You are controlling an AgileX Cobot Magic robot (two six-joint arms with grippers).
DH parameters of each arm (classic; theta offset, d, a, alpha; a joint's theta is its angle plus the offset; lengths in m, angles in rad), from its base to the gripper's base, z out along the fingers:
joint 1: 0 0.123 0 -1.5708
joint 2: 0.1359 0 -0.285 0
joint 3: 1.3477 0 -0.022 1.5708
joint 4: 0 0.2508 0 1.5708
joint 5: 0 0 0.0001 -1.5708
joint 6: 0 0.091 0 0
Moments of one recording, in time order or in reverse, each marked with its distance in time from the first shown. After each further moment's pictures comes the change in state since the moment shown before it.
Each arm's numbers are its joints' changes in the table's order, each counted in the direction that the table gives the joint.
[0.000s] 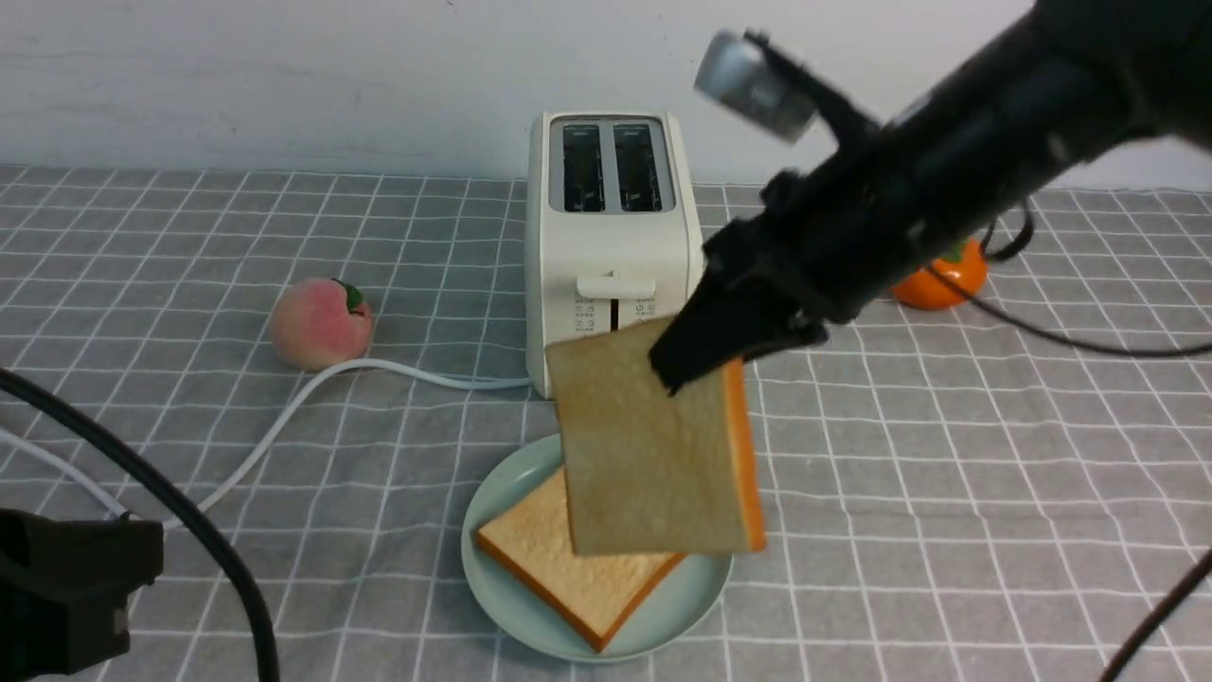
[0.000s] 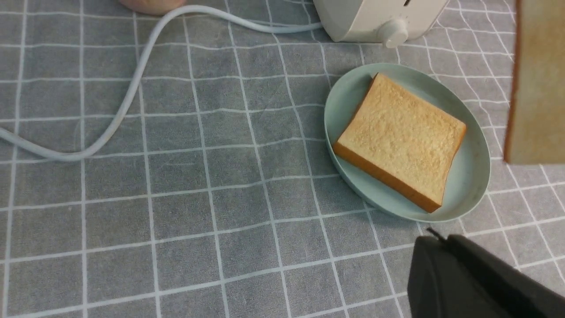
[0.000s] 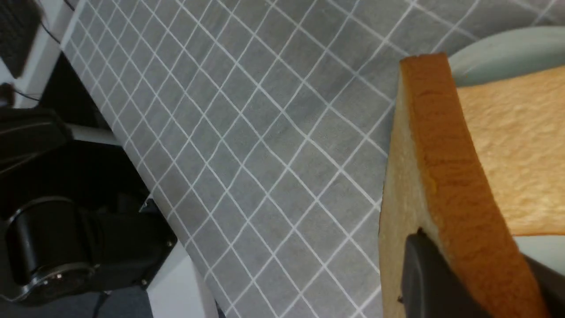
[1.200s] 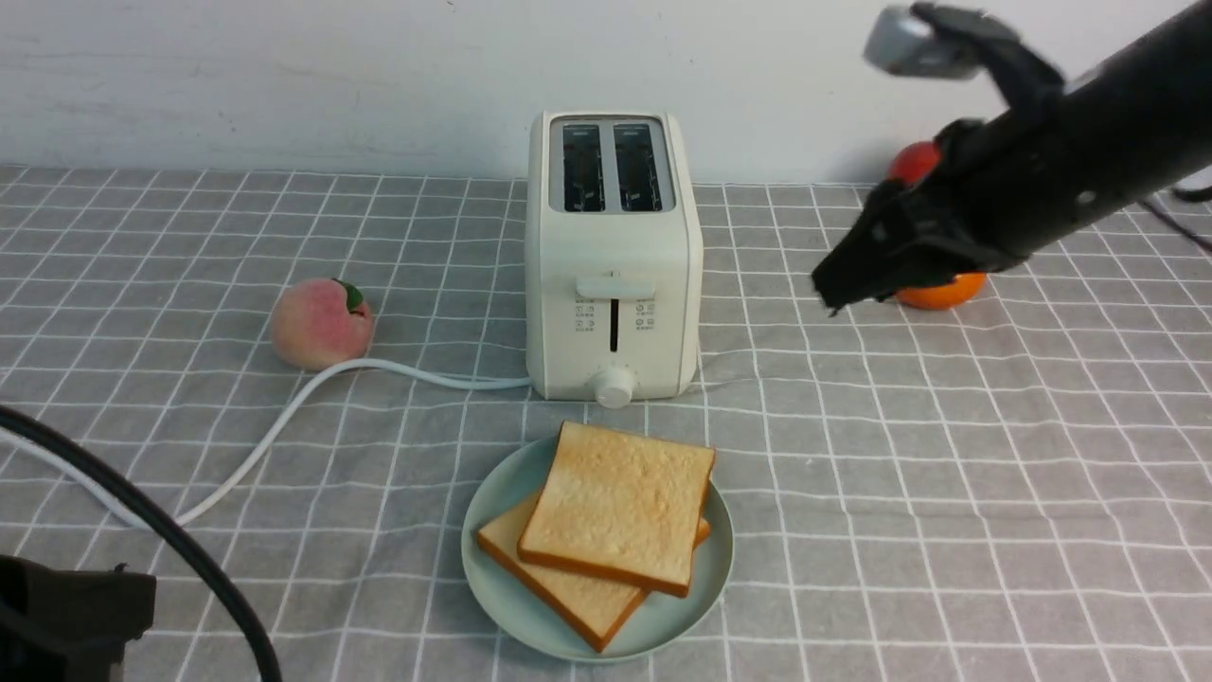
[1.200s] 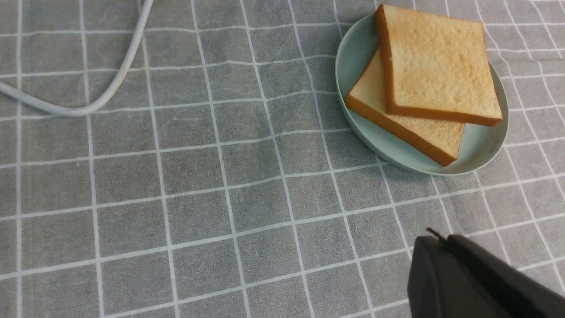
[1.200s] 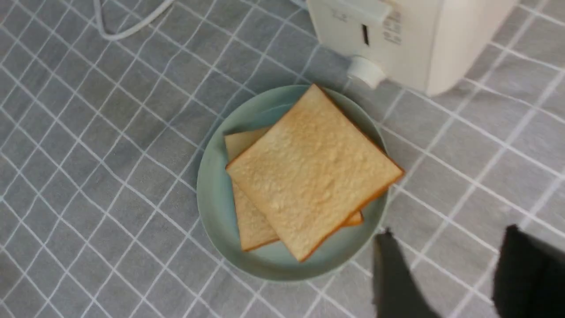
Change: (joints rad) right arm -0.166 -0.232 0.006 -0.326 0.048 0.055; left arm 0.000 0.000 0.000 0.032 -0.087 0.000
